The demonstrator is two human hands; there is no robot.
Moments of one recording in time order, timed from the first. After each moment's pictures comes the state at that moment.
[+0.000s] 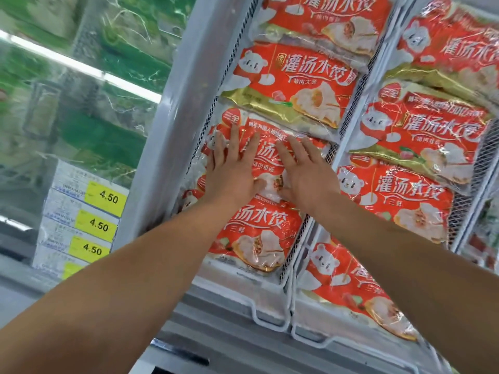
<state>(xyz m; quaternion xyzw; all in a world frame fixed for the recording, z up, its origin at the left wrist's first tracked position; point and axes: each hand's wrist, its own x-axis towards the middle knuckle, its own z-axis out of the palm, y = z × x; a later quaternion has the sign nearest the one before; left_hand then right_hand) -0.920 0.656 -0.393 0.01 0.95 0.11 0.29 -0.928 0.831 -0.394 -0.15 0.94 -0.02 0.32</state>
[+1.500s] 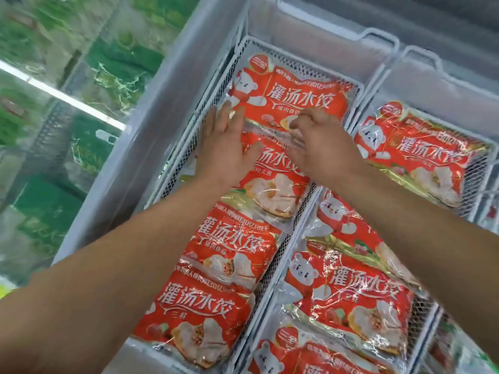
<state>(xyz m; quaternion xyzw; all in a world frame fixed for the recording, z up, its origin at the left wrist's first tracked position) -1.100 0.720 -0.369 -0.04 0.97 0.22 0.10 -1.126 0.913 -0.331 -0.17 0.96 -0.15 0.17</state>
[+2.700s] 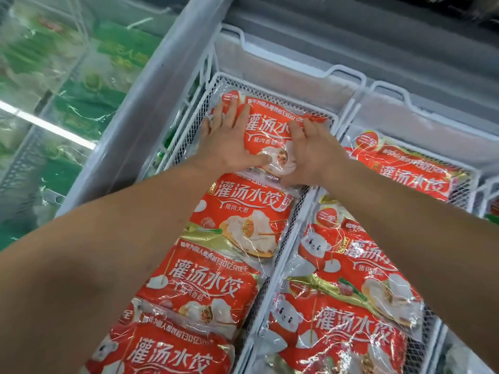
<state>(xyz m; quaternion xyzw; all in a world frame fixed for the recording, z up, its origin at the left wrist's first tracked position) -1.215 0.751 -0.406 0.03 0.97 0.11 0.21 -1.205 0.939 -0.364 -0.13 0.95 0.00 0.29</state>
